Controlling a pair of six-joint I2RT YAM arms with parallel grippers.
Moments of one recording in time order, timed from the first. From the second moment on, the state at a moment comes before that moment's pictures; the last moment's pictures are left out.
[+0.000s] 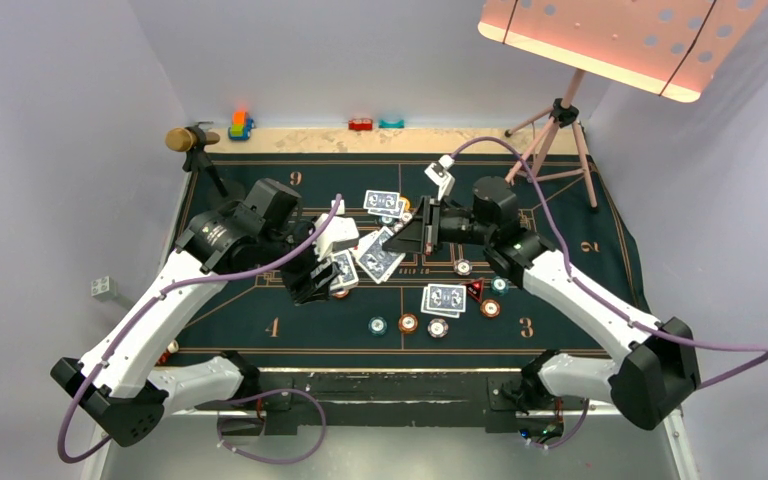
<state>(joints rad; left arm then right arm) -0.61 1.12 1.32 -1.19 0.44 0.45 0.59 1.22 0.92 0.07 -0.75 0.87</state>
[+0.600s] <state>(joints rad) -0.61 1.10 1.32 -1.19 0.43 0.45 0.54 1.30 1.10 -0.34 -0.34 0.49</state>
